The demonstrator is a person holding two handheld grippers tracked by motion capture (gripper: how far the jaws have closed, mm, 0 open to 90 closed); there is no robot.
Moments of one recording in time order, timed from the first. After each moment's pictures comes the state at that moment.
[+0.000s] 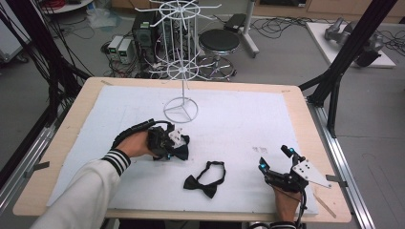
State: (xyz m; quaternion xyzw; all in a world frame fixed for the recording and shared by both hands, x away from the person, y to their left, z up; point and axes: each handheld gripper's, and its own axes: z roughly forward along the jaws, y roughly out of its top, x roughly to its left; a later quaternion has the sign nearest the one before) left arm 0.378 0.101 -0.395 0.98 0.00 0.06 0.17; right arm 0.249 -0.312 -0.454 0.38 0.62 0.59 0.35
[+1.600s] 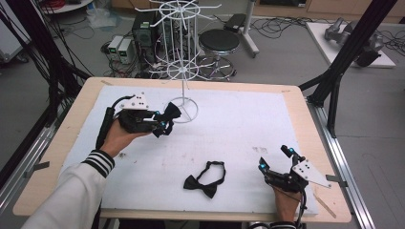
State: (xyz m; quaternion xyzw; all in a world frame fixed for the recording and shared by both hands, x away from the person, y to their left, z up) left arm 0.381 0.172 -0.340 0.84 0.20 0.14 0.49; right arm 0.250 -0.312 -0.454 0.37 0.62 0.59 0.35
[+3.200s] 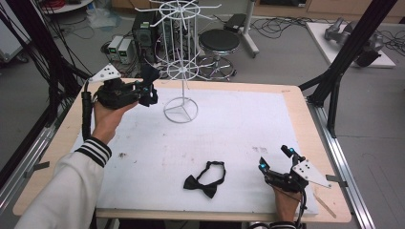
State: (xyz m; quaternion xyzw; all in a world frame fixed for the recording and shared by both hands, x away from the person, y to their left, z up) left arm 0.398 0.207 -0.285 0.72 0.31 0.22 0.58; right arm 0.249 -0.312 -0.454 0.38 0.62 0.59 0.35
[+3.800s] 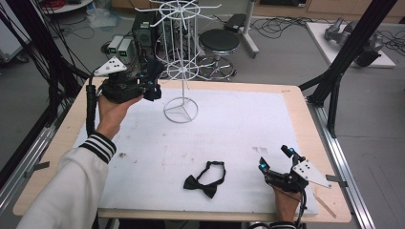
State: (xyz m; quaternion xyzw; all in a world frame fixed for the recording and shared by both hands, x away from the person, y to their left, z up) left arm 0.403 0.192 -0.271 0.72 0.32 0.22 0.58; right arm 0.249 -0.312 -0.454 0.38 0.62 0.59 0.35
